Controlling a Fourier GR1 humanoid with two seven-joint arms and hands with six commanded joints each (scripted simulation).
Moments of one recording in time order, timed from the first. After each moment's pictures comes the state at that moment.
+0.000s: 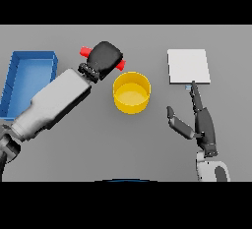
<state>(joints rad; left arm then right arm) -0.97 0.32 -0.78 -0.95 -0.88 -0.18 0.15 0.14 -0.02 0.14 -1.73 0.25 -0.08 -0.07</state>
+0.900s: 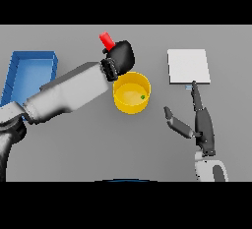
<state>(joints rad) -1.24 0.29 -1.17 -0.80 -1.11 -0.32 0.00 0.13 -0.01 0.13 -1.70 0.29 -0.12 -0.07</state>
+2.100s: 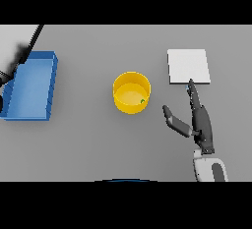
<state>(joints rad) -1.59 0.46 -0.79 -0.38 -0.83 -0.20 0.04 0.11 0.00 0.13 -1.68 0.25 -0.09 -0.10</state>
